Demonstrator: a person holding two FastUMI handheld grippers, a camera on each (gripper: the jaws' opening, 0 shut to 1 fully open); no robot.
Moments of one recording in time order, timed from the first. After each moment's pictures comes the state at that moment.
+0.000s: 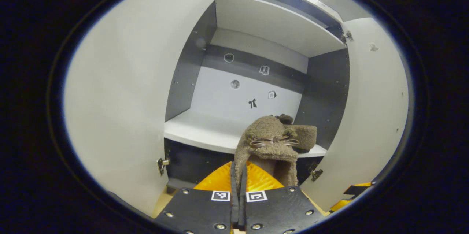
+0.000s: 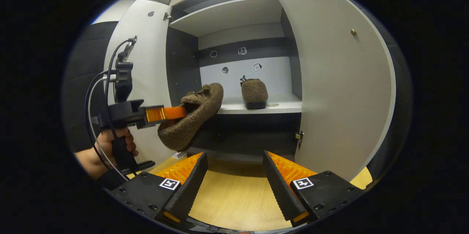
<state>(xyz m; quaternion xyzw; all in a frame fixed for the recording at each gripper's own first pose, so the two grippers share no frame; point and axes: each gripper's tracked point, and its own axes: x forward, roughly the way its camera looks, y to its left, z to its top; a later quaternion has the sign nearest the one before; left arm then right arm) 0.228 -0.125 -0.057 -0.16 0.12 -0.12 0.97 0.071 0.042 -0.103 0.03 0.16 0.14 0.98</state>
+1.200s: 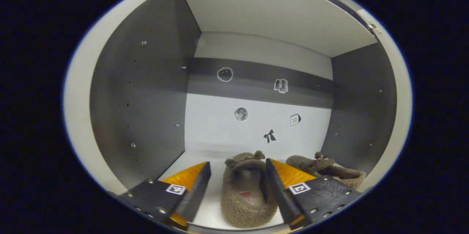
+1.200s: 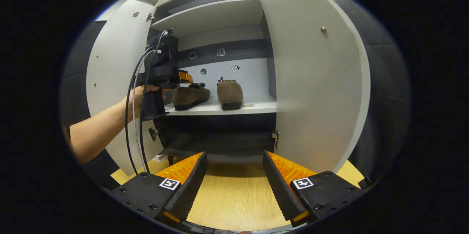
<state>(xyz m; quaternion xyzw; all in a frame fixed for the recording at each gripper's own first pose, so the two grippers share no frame) 0.393 -0.130 -0.001 -0.08 0.07 -0.09 0.99 0.071 0.005 -0.096 0.03 0.14 0.06 0.99</state>
